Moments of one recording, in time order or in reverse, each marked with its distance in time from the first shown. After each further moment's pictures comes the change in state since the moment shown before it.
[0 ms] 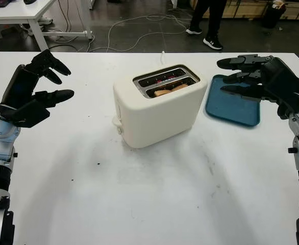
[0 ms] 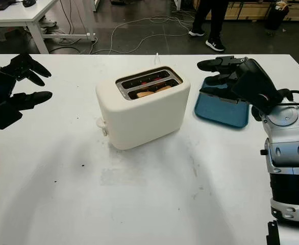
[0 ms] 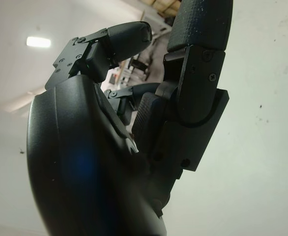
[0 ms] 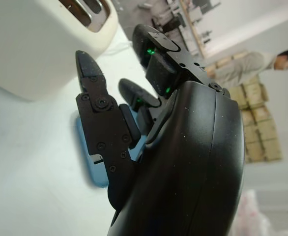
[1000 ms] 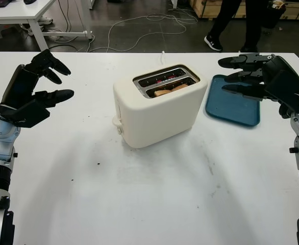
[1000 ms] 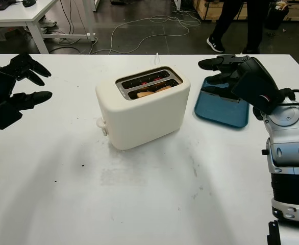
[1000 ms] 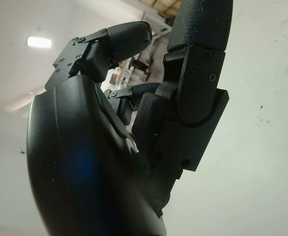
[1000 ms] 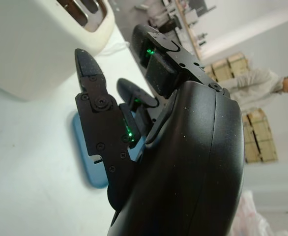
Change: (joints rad) left arm 0.000 0.000 0.000 0.001 0.000 -0.004 0.004; right arm 0.000 0.004 -0.005 -0.002 0.020 -0.008 -0.001
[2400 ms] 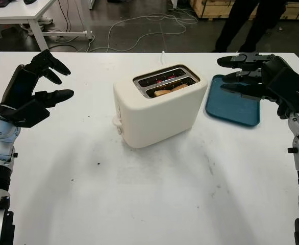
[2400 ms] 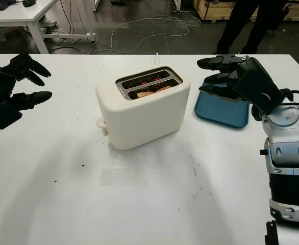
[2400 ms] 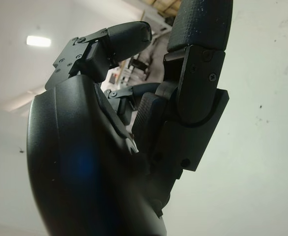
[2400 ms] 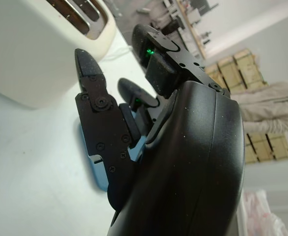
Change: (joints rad) left arm 0.001 0.000 0.000 -0.001 -0.003 0.006 -0.001; right arm 0.001 0.016 -0.005 -0.020 0.027 0.047 -0.007
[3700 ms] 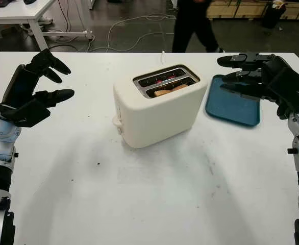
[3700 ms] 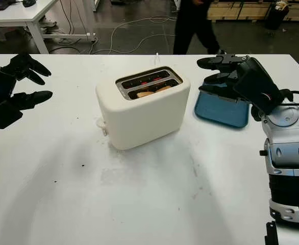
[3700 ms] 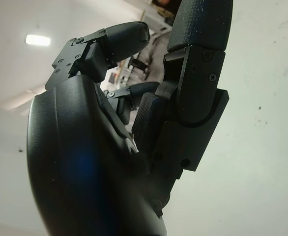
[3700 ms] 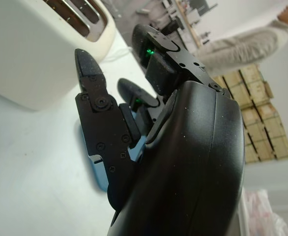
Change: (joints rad) left arm 0.005 -0.004 0.000 -0.017 -0.002 0.019 0.001; right arm 0.005 0.002 0.000 -0.014 0.011 0.011 -0.009
